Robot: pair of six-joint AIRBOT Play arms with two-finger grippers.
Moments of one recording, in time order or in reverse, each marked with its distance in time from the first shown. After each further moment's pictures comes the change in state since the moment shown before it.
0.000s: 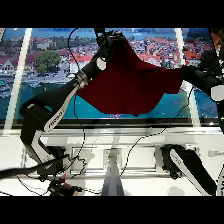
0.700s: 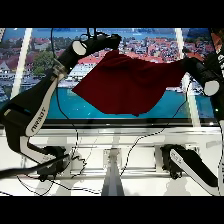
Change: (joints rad) left arm 0.154 0.177 0.000 0.006 -0.748 0.000; right arm 0.000 -0.158 0.003 -0.058 -0.327 0.074
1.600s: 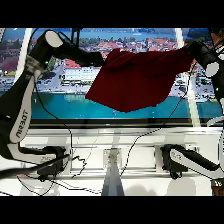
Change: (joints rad) left arm 0.175 0.140 -0.079 0.232 -0.659 -0.378; right arm -0.043 -0.214 0.233 -0.025 -0.045 0.027
